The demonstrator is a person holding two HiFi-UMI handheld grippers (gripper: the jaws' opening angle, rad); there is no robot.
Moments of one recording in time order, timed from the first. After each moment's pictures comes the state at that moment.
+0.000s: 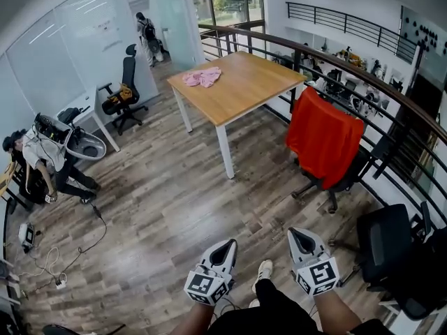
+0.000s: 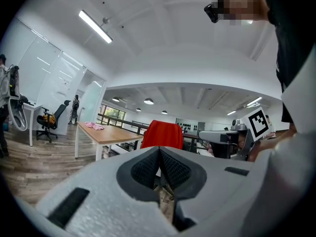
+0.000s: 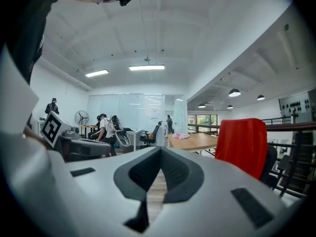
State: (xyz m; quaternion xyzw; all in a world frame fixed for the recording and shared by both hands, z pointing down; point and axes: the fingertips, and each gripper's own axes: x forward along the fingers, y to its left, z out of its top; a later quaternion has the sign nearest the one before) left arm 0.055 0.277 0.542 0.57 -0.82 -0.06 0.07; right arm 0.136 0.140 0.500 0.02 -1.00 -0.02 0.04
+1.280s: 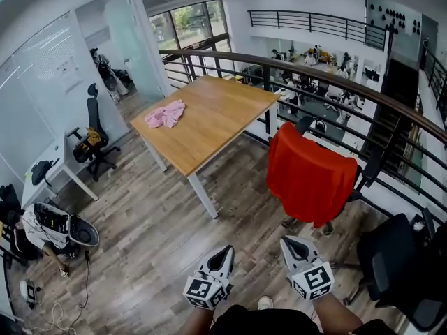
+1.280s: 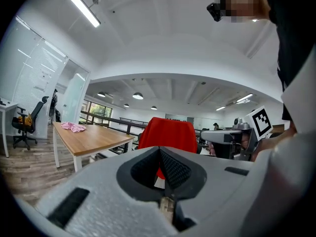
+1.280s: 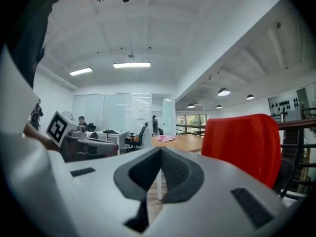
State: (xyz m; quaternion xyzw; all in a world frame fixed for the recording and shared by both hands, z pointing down) left arm -0.145 0.044 0.531 0.63 -0.77 -0.04 0.07; right arm -0.040 -0.068 0.498 0.08 -1.00 0.00 0.04
